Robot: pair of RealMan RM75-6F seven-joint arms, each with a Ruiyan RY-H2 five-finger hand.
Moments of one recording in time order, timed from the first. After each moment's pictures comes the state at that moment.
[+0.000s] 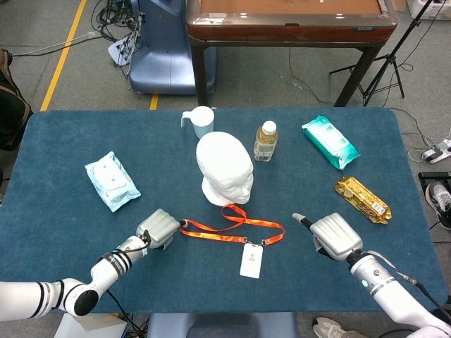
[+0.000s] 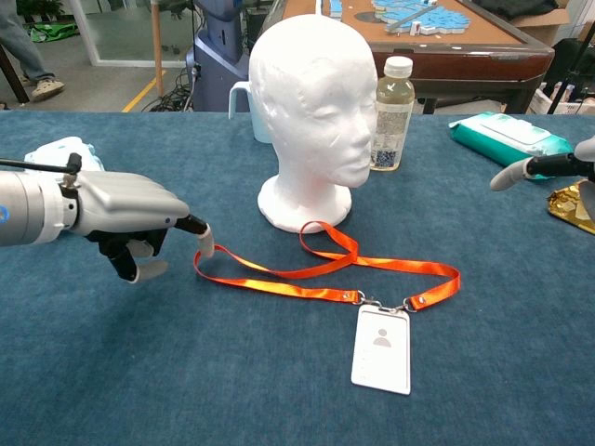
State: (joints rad) left arm -0.96 -1.35 0.03 -1.70 0.91 0.77 0.62; right arm 0.57 -0.95 -0.07 -2.01 -1.28 0.98 -0.47
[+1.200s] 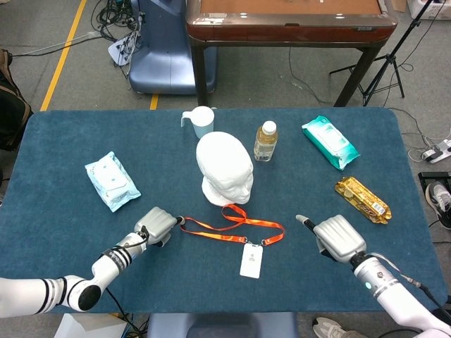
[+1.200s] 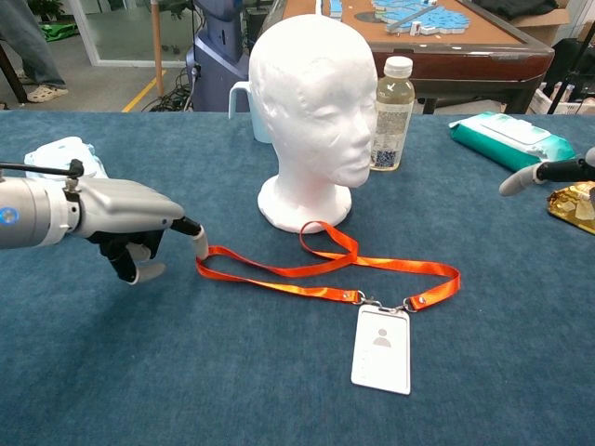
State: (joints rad) left arm -0.97 -1.38 0.04 -1.64 0.87 0.76 0.57; right arm 0.54 -0.95 -0.05 -2.00 -1.30 0.96 -0.46
